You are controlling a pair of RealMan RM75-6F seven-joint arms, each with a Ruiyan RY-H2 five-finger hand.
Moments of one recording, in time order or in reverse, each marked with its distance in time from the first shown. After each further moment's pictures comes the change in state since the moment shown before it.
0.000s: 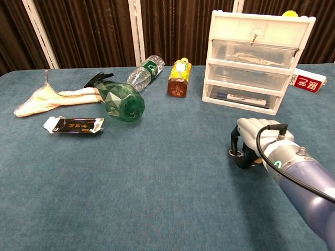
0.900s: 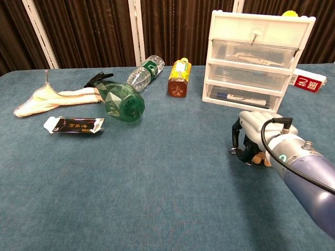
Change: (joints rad) left arm 0.000 -0.002 -0.001 0.002 0.001 0.003 0.000; right arm -0.005 0.024 0.004 -0.029 -0.028 0.013 0.022
